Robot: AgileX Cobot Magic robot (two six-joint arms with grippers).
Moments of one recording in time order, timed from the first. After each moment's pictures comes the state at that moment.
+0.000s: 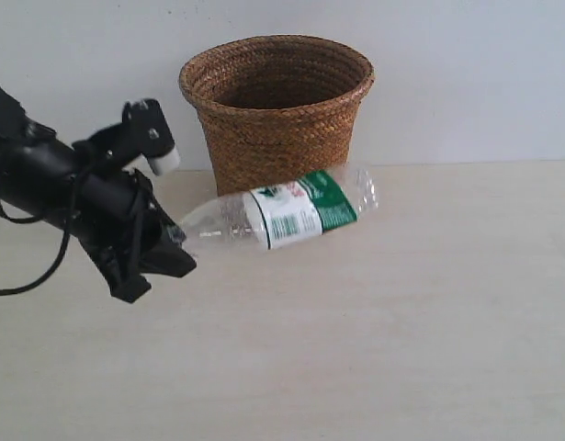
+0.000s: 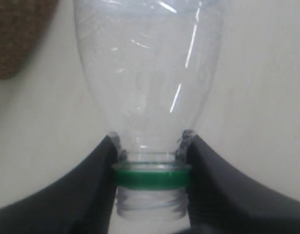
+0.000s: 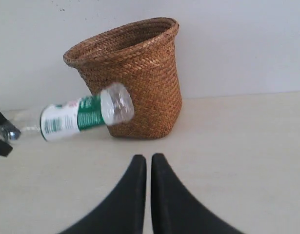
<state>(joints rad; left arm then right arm) -0.37 1.57 -1.06 -0.60 0.70 1.21 0.42 0.29 -0.13 0.33 0.02 -0.07</state>
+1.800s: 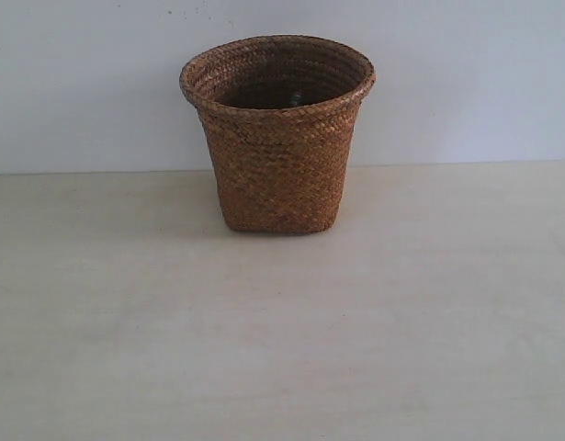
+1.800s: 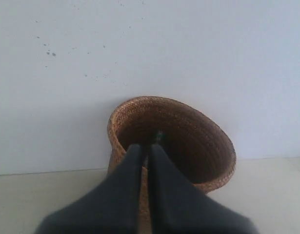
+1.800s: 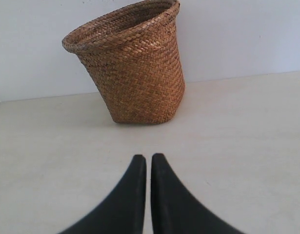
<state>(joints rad) -0.22 1.07 -1.09 -0.52 0.32 0.28 0.42 0.29 -0.13 0.33 0.07 -0.04</state>
